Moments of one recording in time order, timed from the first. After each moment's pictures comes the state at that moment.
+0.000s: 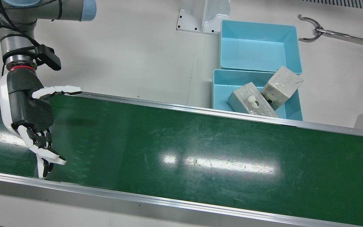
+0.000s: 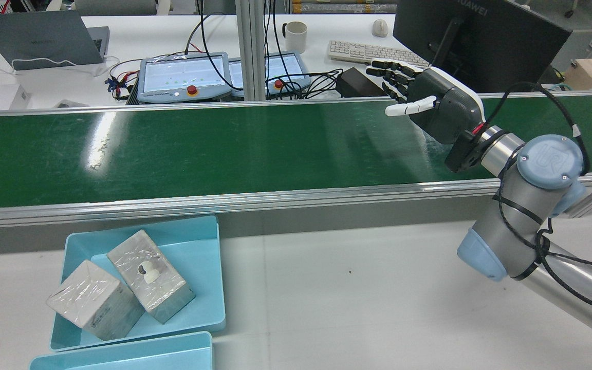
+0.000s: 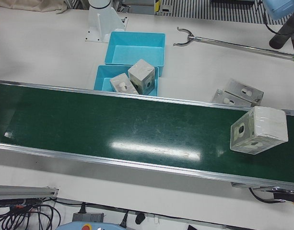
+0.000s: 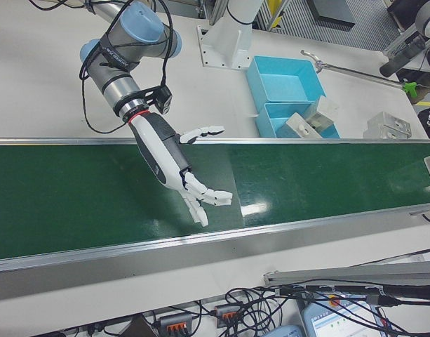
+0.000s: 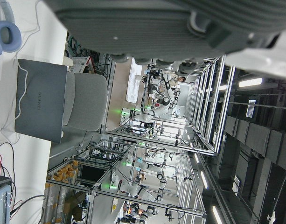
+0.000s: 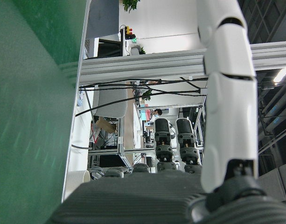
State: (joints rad) left arm -1.81 -1.79 -1.75 0.44 1.92 -0.15; right arm 0.95 -1.18 1.77 -3.41 -1.35 -0.04
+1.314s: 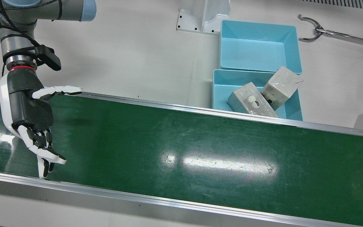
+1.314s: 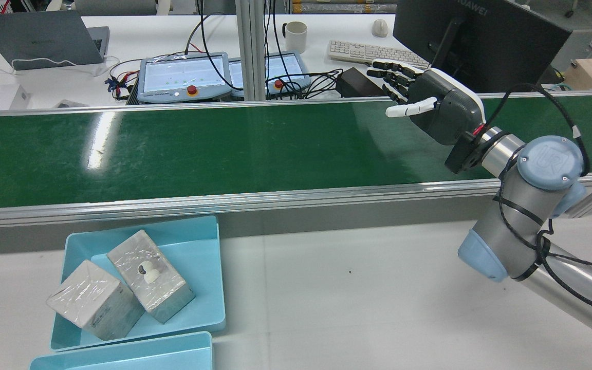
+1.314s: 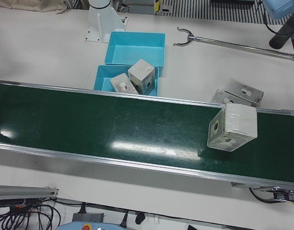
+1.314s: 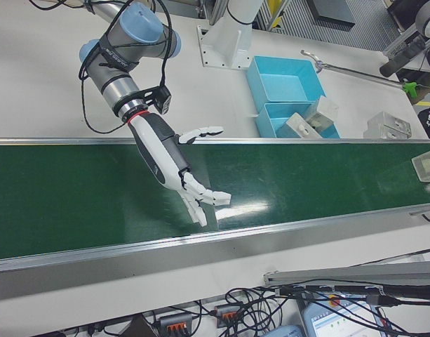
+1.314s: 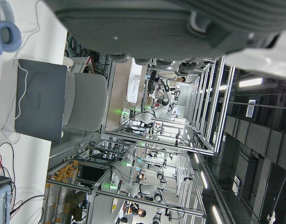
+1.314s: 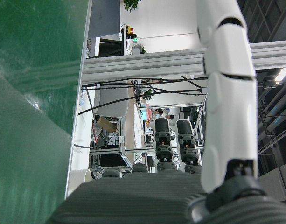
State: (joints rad) left arm -1.81 -1.79 -1.75 0.44 1.92 -0.15; right arm 0.95 -1.18 1.77 -3.41 -1.35 -0.04
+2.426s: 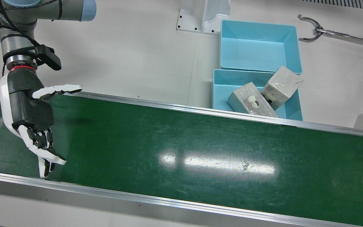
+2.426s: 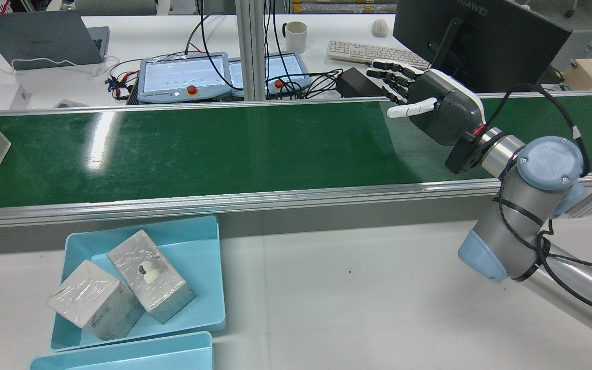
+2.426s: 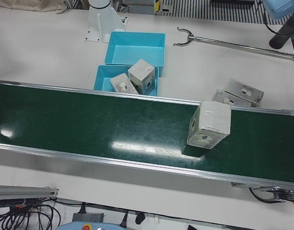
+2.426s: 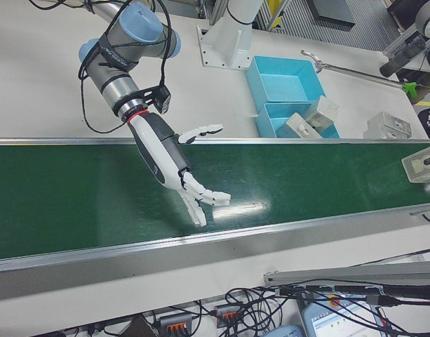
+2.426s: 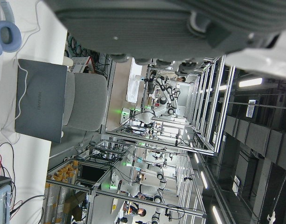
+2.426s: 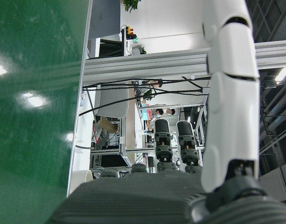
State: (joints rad) left arm -1.81 -1.79 -1.75 0.44 1.92 -0.15; right arm 0.95 -1.18 1.77 -3.41 -1.35 -0.04
